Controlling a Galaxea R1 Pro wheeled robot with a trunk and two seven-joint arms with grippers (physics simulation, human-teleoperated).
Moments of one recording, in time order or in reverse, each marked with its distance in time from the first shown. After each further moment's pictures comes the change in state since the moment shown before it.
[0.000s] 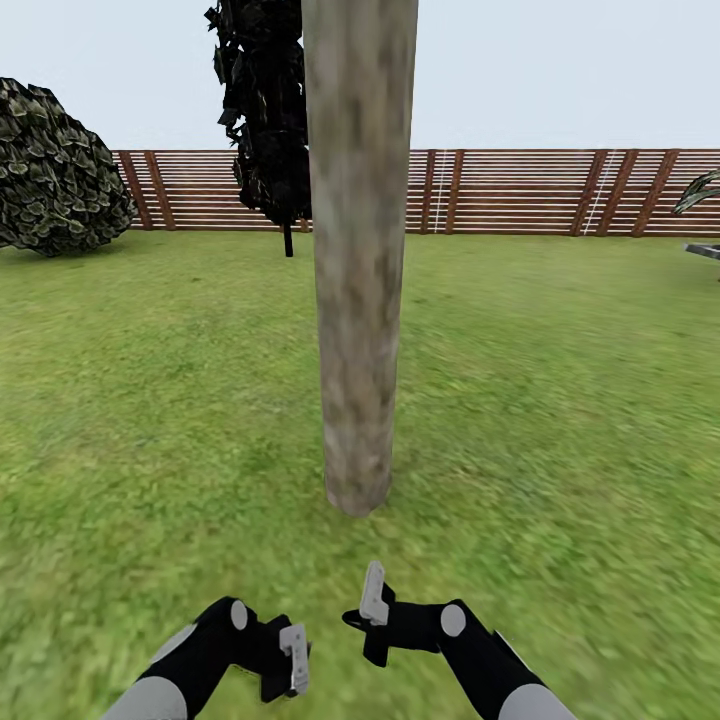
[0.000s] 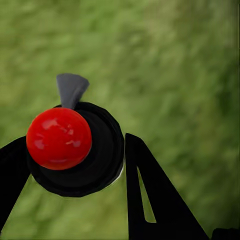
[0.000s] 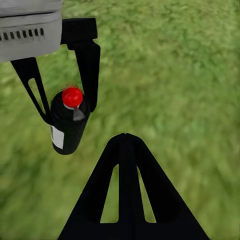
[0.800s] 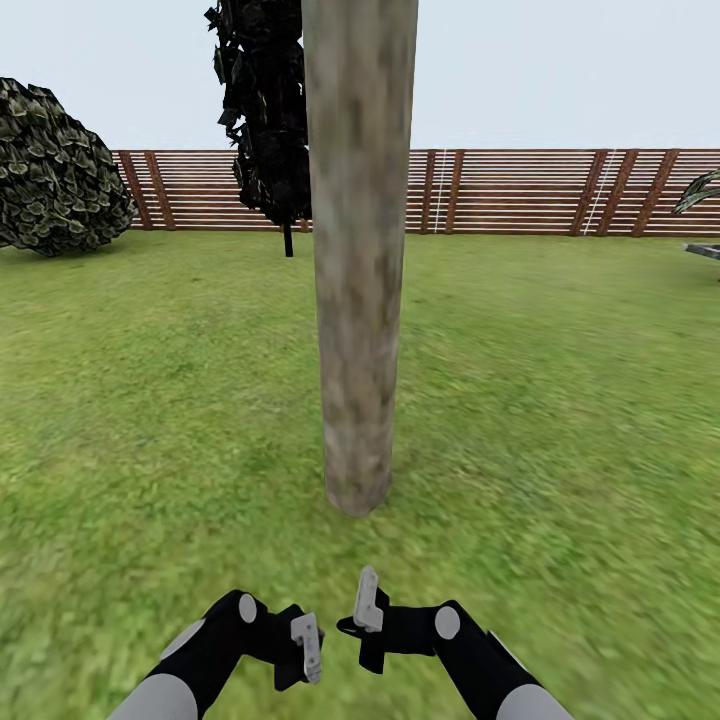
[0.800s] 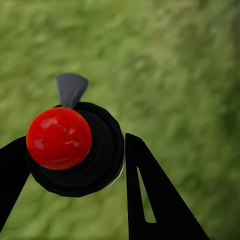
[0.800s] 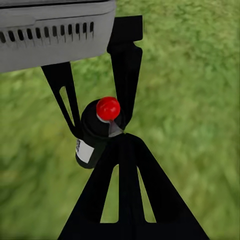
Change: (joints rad) left arm 0.001 -0.030 0.004 -0.040 0.015 -0.014 -0.003; right arm 0.000 0.000 0.063 -0.001 -0.001 0.000 0.000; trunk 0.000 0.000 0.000
